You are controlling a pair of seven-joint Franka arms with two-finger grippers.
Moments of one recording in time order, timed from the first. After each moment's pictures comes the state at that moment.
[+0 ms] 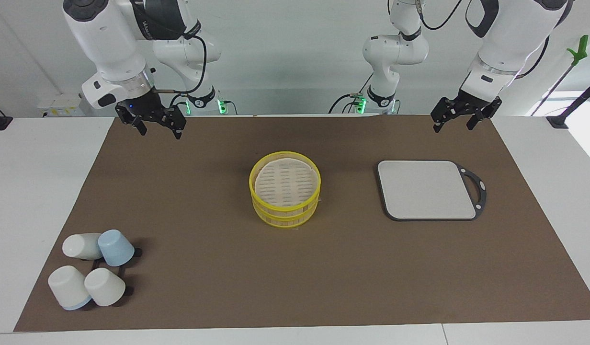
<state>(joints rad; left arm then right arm) -0.12 -0.07 0.03 -1.68 0.00 1.57 -0.10 0.07 -0.04 0.01 -1.70 0.00 1.60 0.24</state>
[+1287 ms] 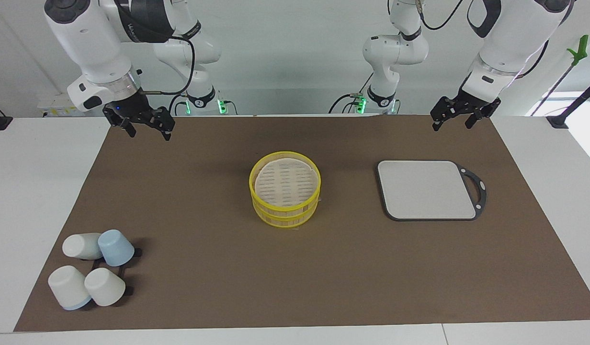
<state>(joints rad) -0.12 -0.07 0.03 -1.68 -0.01 1.57 -0.10 -0.01 -0.04 0.04 -1.70 0.00 1.59 0.18</state>
